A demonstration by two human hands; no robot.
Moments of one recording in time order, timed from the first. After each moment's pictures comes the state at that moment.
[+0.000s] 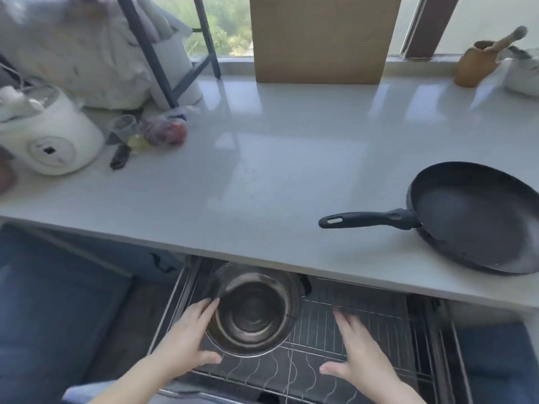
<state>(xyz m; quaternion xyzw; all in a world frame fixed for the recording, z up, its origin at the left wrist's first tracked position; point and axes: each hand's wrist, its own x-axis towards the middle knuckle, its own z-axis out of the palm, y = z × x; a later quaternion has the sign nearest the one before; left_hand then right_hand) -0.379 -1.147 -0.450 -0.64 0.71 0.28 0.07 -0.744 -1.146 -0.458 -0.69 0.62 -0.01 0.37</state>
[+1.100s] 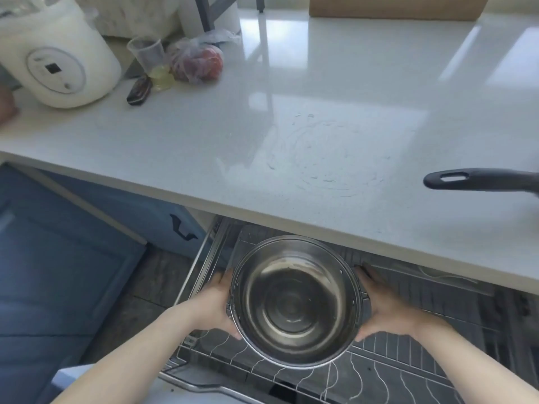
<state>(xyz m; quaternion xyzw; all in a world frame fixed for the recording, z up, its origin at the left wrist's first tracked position) -0.331 -1.190 -0.547 -0.67 0.62 0.41 0.09 -0.702 -1.247 -0.554 -0.70 0.55 0.09 0.45</state>
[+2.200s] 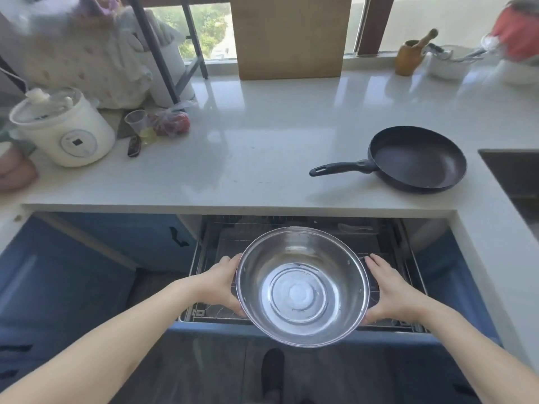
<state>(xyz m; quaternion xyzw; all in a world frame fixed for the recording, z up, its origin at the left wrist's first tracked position) -0.390 -1.108 -0.333 -0.53 0.71 0.45 0.10 -0.770 -1.047 -0.334 -0.62 0.65 0.01 0.43</state>
